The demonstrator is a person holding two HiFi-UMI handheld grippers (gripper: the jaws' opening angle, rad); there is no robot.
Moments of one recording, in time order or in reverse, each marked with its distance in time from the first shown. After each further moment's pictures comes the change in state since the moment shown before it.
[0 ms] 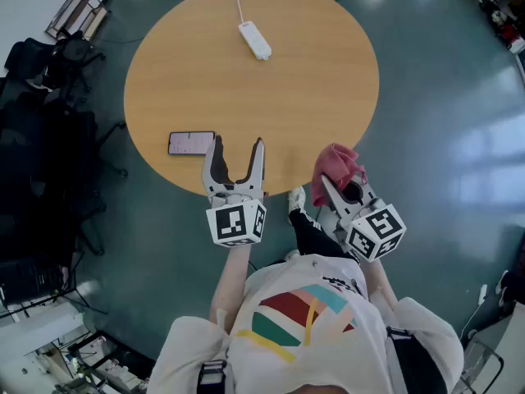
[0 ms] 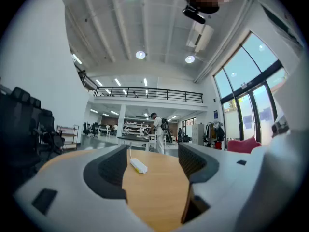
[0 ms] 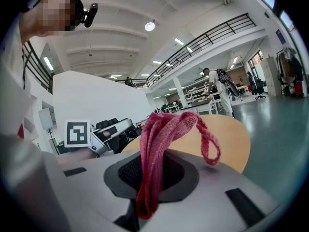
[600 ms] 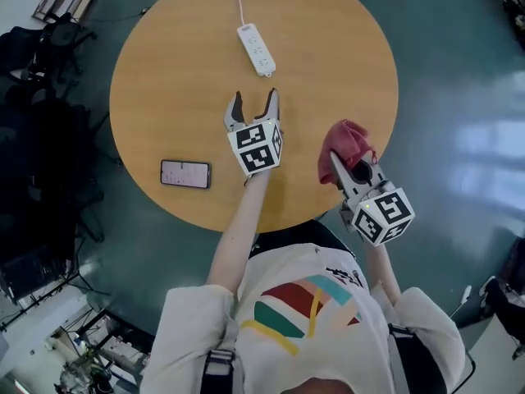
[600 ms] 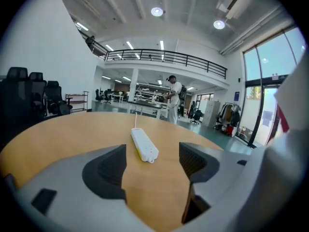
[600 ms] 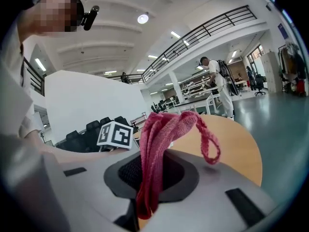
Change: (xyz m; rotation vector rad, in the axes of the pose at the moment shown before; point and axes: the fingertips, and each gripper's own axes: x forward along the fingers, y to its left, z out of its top) left arm 0.298 0.054 -0.129 -0.144 0.383 0.138; right arm 0.143 -0.152 0.090 0.001 0.041 -0.024
